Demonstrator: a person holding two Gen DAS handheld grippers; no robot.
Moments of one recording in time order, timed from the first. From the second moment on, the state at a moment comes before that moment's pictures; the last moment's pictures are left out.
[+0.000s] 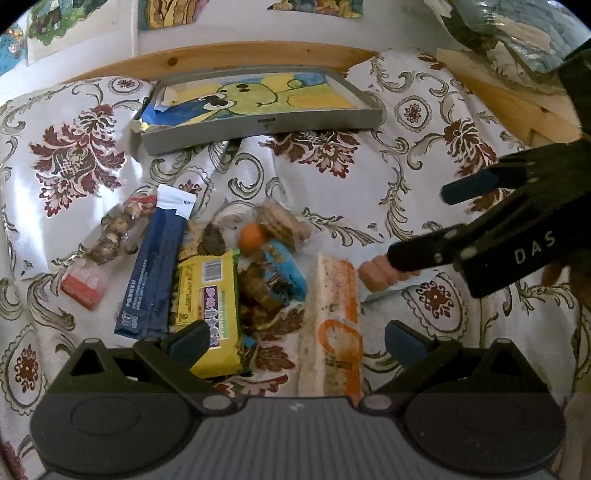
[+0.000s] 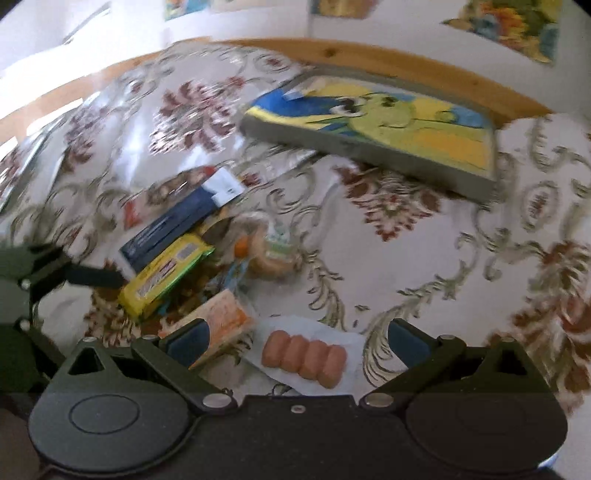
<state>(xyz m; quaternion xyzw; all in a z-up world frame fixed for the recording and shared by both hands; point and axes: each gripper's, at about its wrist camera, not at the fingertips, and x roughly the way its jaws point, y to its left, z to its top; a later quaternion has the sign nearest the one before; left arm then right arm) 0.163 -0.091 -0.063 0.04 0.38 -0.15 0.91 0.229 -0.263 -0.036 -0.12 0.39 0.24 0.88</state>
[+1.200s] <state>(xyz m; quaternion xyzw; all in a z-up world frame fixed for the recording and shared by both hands) 0.173 -0.087 -0.078 -0.03 0.42 -0.18 0.89 0.258 -0.252 -0.095 -0.24 0.42 0.29 0.82</state>
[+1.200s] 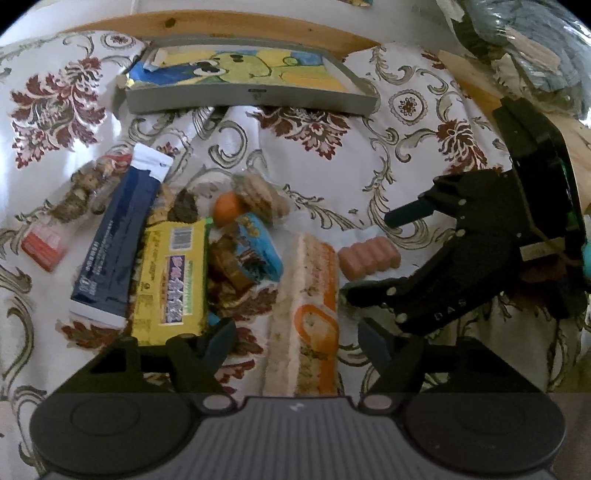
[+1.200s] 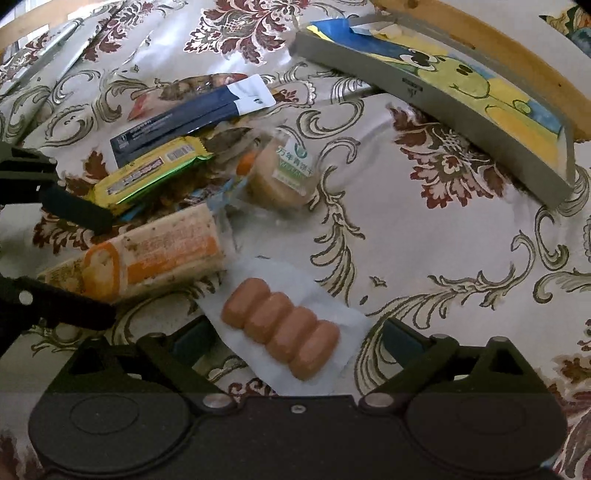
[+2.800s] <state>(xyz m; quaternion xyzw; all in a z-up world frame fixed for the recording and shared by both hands) 0.172 -0.084 -0.090 -0.05 0.41 -0.18 0.89 0.237 -0.227 -0.103 -0.28 0.38 0.27 0.84</state>
